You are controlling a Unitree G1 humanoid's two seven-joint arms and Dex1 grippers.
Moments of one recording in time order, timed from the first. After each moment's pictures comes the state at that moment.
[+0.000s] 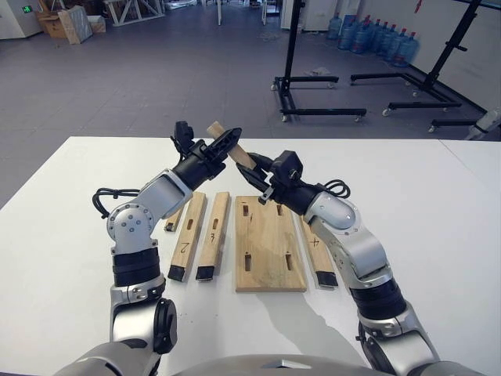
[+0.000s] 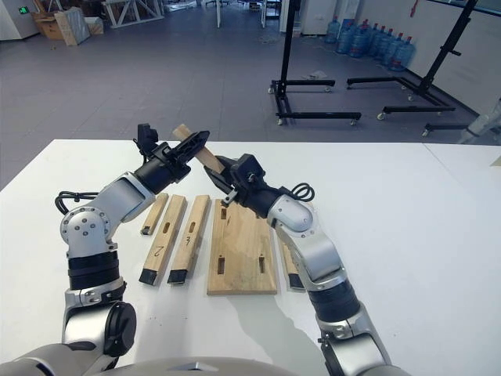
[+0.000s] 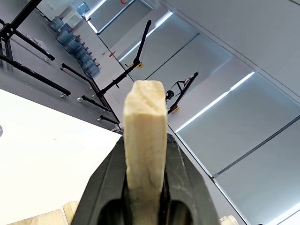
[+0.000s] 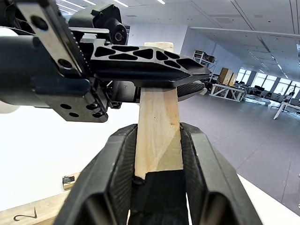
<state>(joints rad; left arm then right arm) -0.53 0.08 0.29 -0.12 -1.24 0.93 0.00 -0.36 -0.22 0.25 -0.29 0.20 0.33 0.46</state>
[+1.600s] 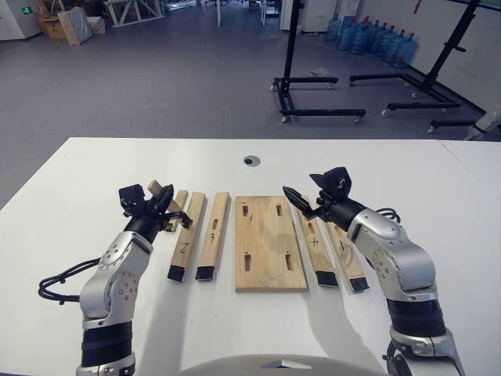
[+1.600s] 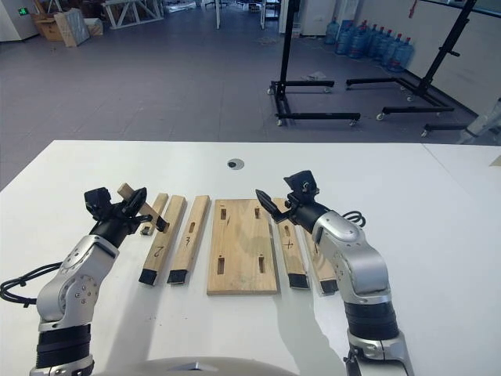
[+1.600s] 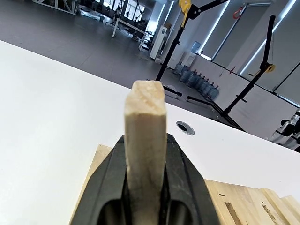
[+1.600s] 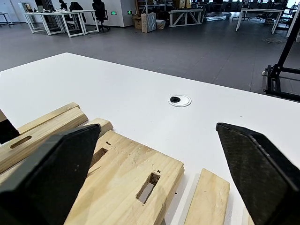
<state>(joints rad) -0.04 0.17 0.23 -0.27 -0.57 0.51 -0.11 -0.20 -0.32 -0.03 -0.32 0.33 0.67 0.40</state>
